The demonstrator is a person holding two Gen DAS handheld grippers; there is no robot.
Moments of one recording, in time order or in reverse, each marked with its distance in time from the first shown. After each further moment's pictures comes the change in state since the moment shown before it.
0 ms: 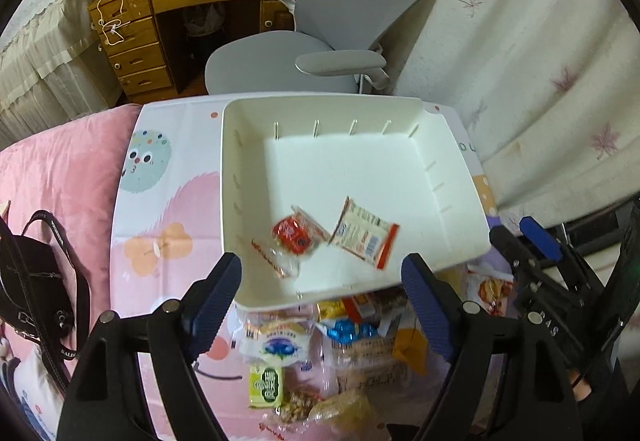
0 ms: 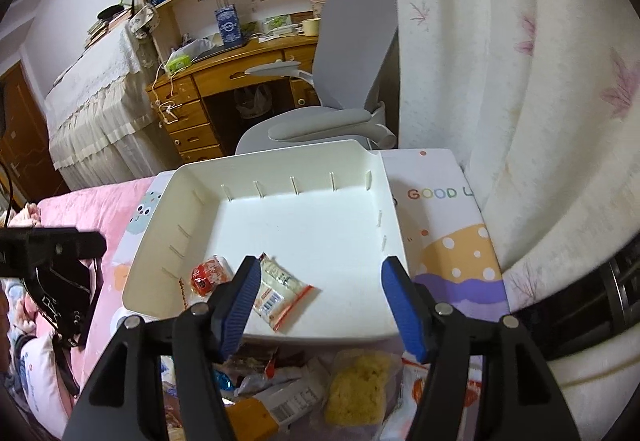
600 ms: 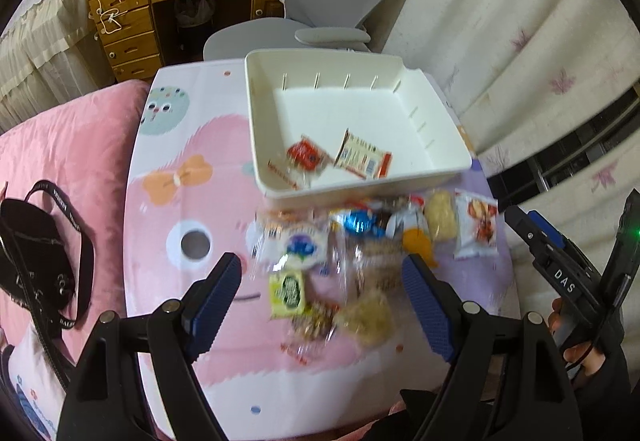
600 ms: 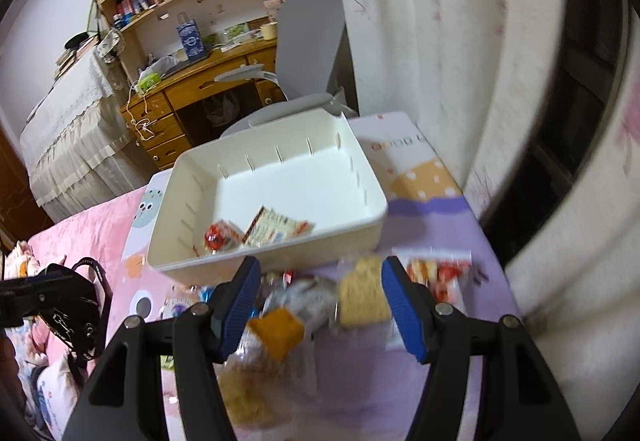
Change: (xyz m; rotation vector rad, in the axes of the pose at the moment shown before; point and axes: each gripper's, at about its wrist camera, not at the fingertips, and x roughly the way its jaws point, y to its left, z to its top) left arm -0.054 0.034 -0.103 0.034 0.023 -0.054; right arm -0.075 0.014 -0.075 0.172 0.015 -0.083
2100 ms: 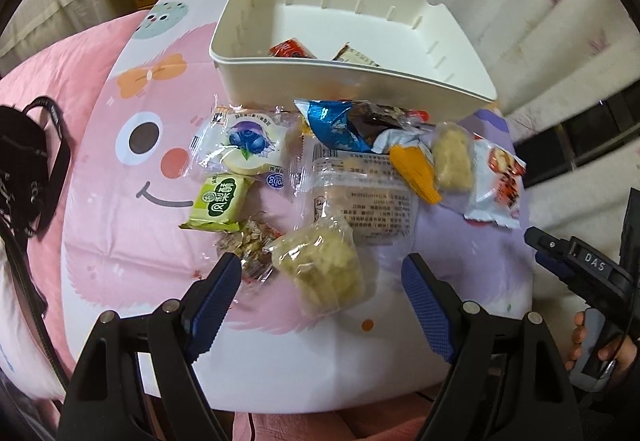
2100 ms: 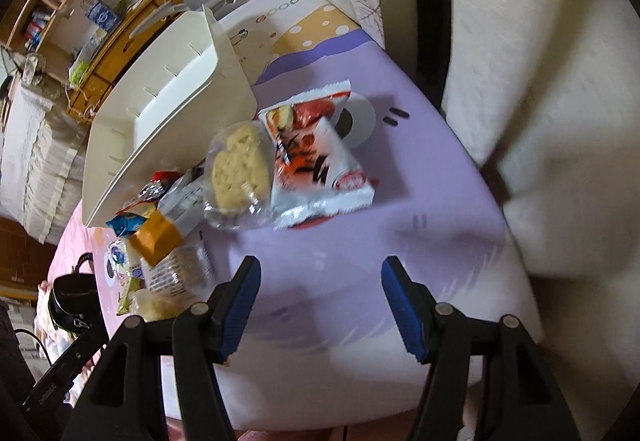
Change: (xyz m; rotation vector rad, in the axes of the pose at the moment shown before) left arm 0.088 -0.065 -0.075 -0.178 0.081 0.089; right arm 0.057 -0.137 -0.045 0.253 0.408 0.008
